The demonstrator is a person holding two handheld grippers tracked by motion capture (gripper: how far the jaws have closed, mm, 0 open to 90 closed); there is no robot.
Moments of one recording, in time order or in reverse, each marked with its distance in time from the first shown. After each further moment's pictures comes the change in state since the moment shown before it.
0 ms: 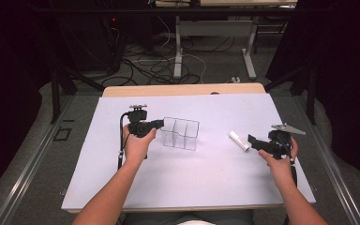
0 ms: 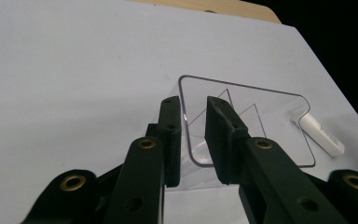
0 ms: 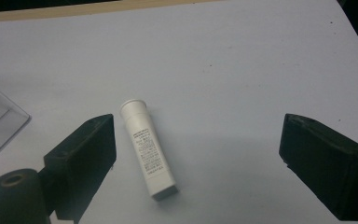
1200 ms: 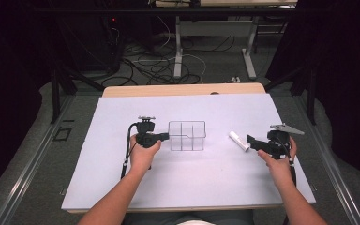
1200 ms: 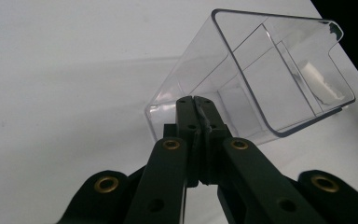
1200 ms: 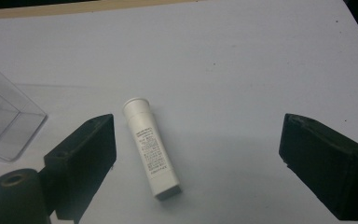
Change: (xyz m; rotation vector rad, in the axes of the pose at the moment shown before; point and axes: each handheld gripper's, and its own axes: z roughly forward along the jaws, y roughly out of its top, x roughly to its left) left arm -0.002 -0.034 0.029 0.131 -0.063 0.019; right arm 0.002 -0.001 0.002 0.002 -0.002 -0.011
